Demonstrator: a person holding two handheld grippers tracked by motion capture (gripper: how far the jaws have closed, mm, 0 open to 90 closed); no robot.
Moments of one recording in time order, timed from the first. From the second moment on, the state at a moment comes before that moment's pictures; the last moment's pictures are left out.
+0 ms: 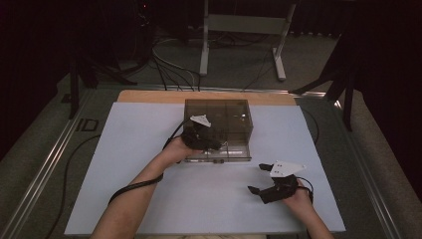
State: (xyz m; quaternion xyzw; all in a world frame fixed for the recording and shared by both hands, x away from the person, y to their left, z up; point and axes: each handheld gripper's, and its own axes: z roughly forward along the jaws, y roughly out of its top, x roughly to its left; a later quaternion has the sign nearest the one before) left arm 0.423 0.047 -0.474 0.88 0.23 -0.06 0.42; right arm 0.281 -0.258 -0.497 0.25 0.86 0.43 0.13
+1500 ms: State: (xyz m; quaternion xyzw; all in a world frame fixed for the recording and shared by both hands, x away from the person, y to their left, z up) left arm 0.399 0.058 -0.466 0.88 0.23 -0.05 0.41; right arm 0.280 -0.256 -0.497 0.24 0.86 0.43 0.13
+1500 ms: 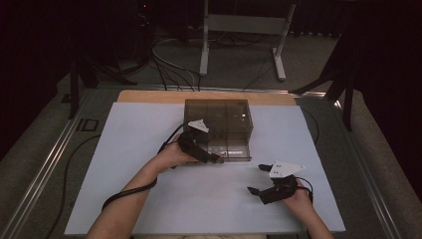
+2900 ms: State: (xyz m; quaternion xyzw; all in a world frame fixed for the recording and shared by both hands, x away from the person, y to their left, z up) left arm 0.359 0.106 -0.454 0.87 0.22 -0.01 0.44; right arm 0.280 -0.251 -0.497 0.24 0.86 0.42 0.13
